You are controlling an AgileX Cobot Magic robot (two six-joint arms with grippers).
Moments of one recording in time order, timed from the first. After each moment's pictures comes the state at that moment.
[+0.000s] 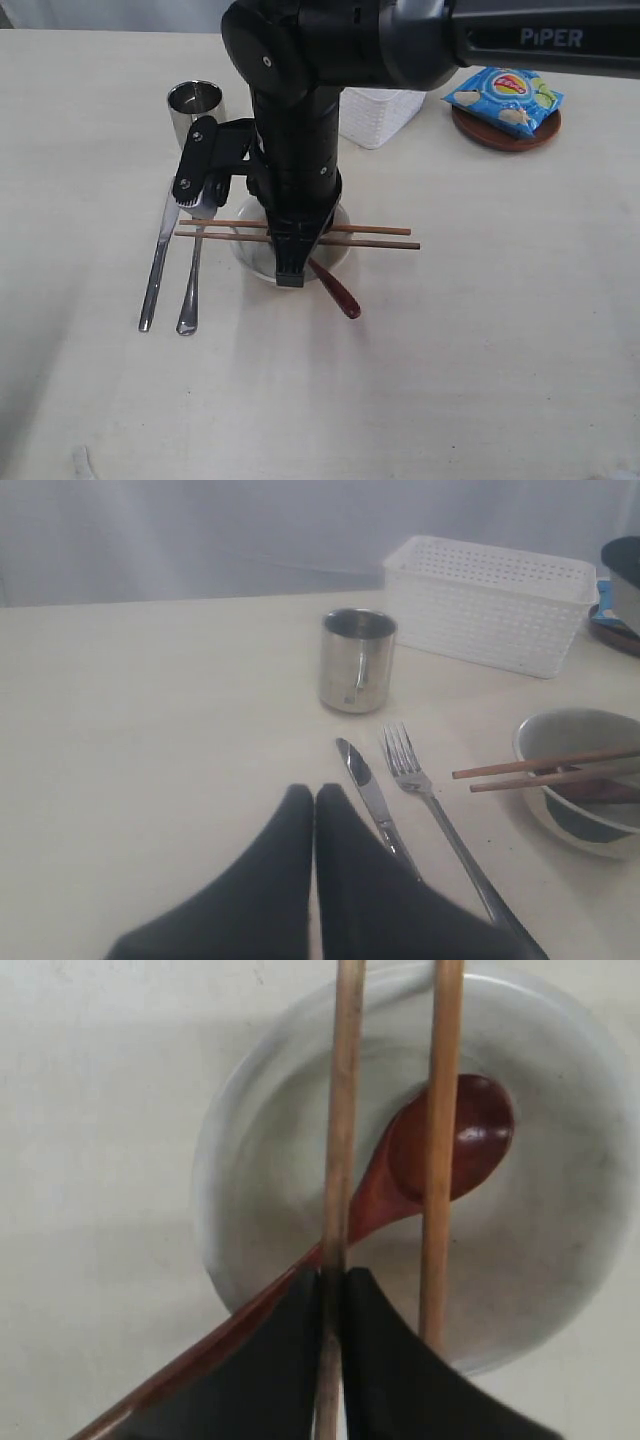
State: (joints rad) left arm -0.22 0.00 0.00 -0.17 0.34 0.11; right arm 0.89 1.98 -1.49 -0.09 1.10 -0.60
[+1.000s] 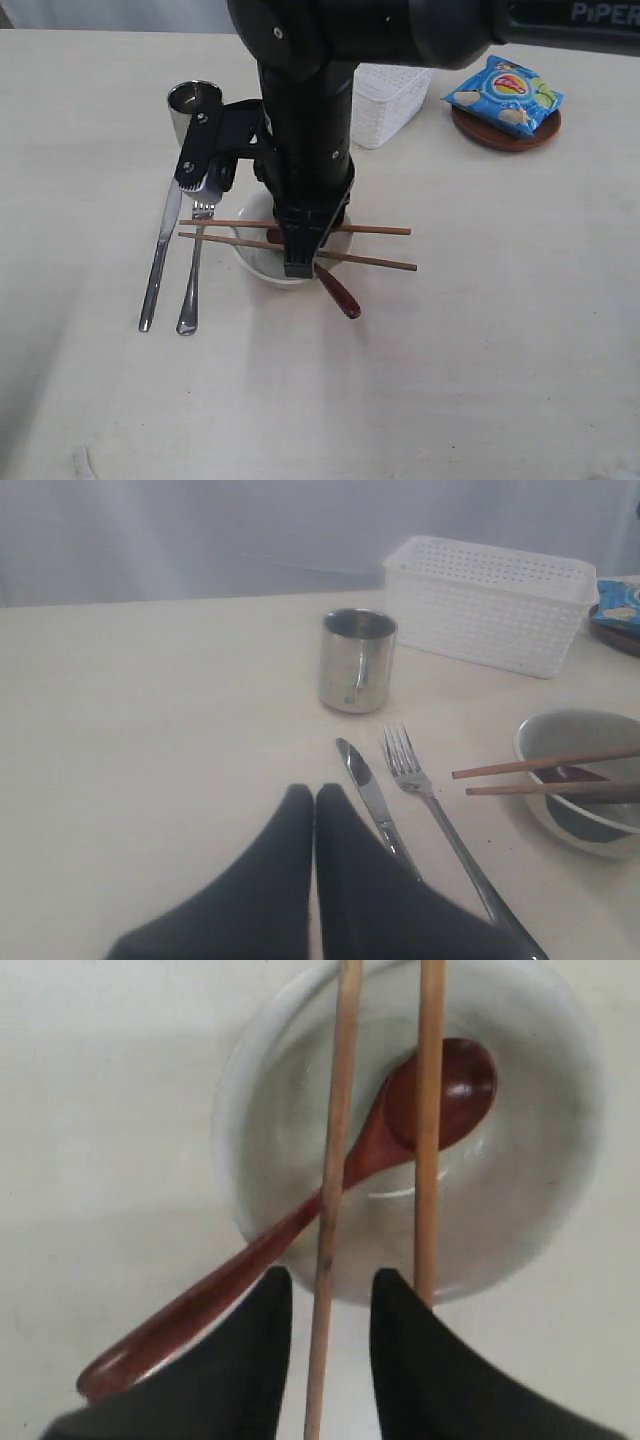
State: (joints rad) left arm -0.22 0.00 0.00 -0.17 0.34 0.11; right arm 0.89 1.91 -1.49 -0.10 1.17 -0.57
